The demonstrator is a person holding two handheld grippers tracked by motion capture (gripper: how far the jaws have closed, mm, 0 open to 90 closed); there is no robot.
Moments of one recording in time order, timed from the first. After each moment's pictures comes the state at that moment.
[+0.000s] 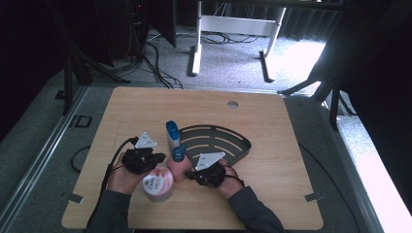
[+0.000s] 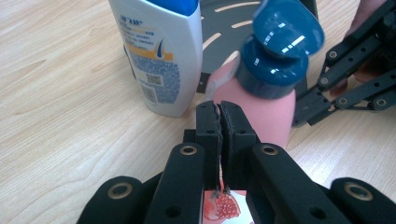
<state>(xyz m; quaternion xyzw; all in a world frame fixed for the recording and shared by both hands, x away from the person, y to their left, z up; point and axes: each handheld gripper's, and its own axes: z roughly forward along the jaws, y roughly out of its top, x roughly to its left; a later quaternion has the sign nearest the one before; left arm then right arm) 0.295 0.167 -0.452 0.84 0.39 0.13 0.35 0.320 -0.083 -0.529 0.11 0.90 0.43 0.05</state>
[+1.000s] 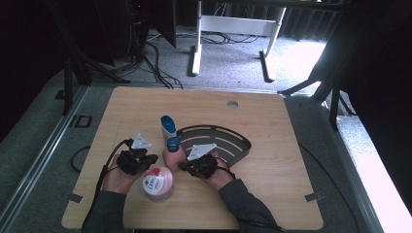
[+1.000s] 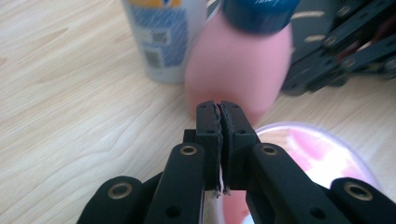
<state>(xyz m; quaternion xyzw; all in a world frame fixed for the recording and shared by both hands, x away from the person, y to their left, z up) 0.300 0.188 -0.472 0.84 0.42 0.14 0.31 0.344 -0.057 -0.529 0.14 0.89 0.43 0.05</state>
